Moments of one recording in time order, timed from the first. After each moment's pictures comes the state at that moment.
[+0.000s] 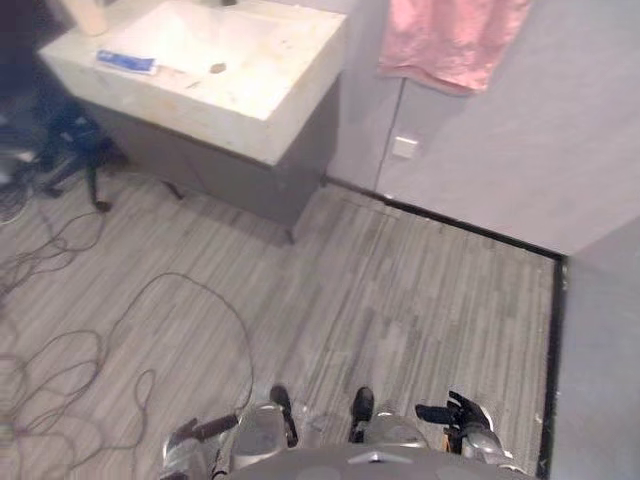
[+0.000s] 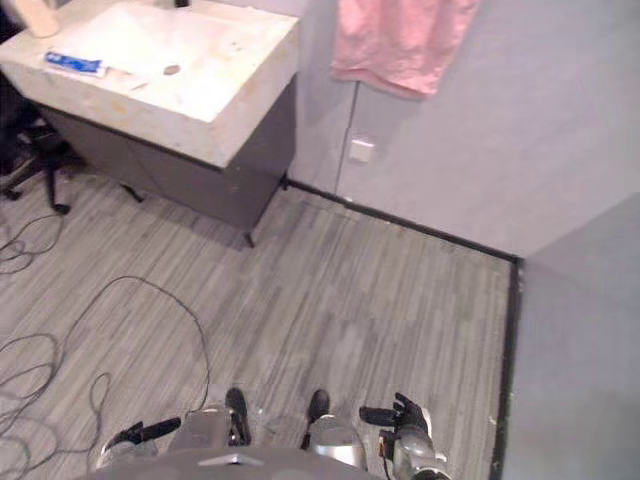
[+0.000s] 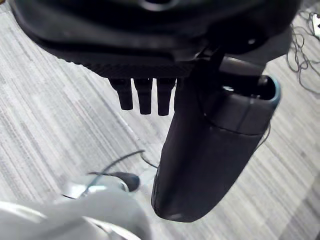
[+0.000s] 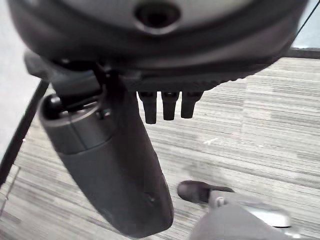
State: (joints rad) left arm -0.01 0.21 -0.06 1.25 -0.58 -0.09 0.26; right arm 0.00 -0.24 0.23 1.18 0.47 -0.09 -0.24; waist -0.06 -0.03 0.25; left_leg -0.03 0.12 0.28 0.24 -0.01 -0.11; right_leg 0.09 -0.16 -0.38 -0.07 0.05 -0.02
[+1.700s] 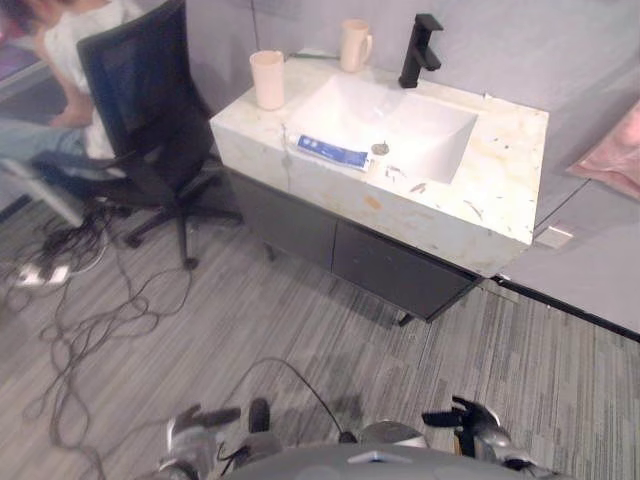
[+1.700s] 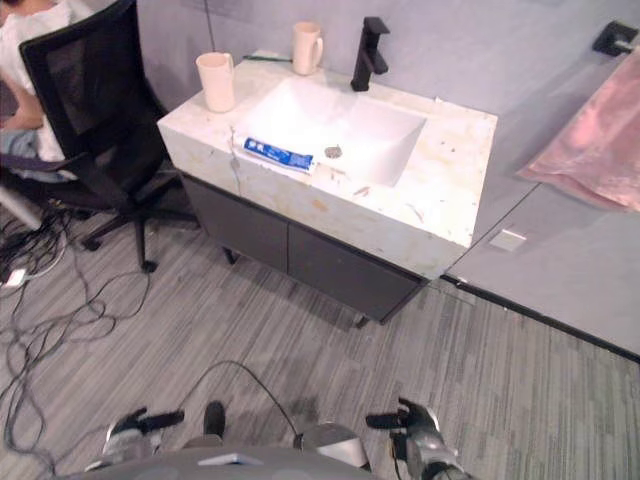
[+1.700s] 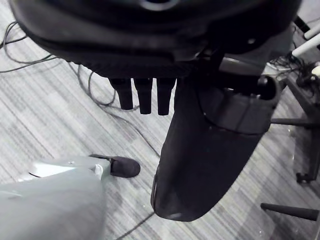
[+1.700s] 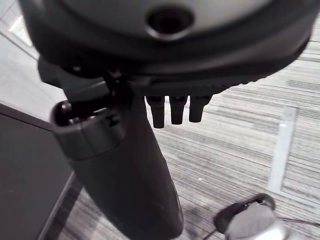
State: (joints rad) left arm -0.04 0.23 -0.12 1.29 -0.46 -0.08 0.27; right arm -0.01 -0.27 0.18 1.22 0.37 0.00 -0.16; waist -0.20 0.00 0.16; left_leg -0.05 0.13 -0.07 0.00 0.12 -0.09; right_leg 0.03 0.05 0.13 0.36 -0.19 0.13
